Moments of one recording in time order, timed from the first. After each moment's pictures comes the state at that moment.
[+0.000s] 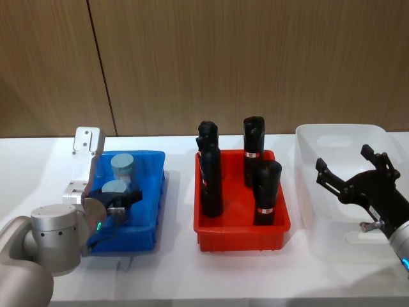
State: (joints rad) left arm -0.44 0.29 0.28 -1.16 -0.47 0.47 0.11; right arm -0.01 0.34 -0.23 -1.77 0.29 0.03 0.07
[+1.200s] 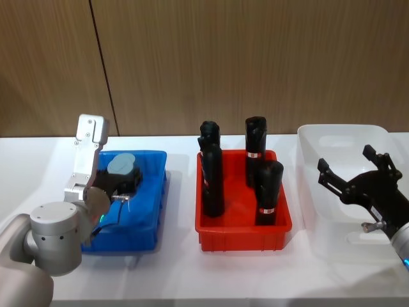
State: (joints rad) left arm -0.41 0.29 0.28 -1.22 -0.40 0.35 0.06; right arm -0.01 0.34 -0.23 -1.77 0.29 0.03 0.07
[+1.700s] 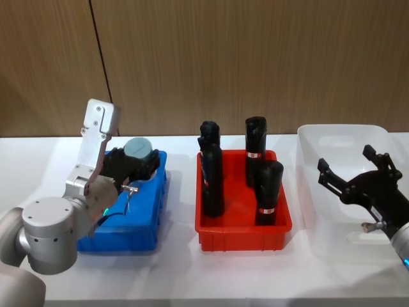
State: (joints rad) left arm -0.36 0.33 0.28 -1.38 -0.34 0.29 -0.07; right arm -0.01 0.34 -0.23 -1.77 0.29 0.03 0.07
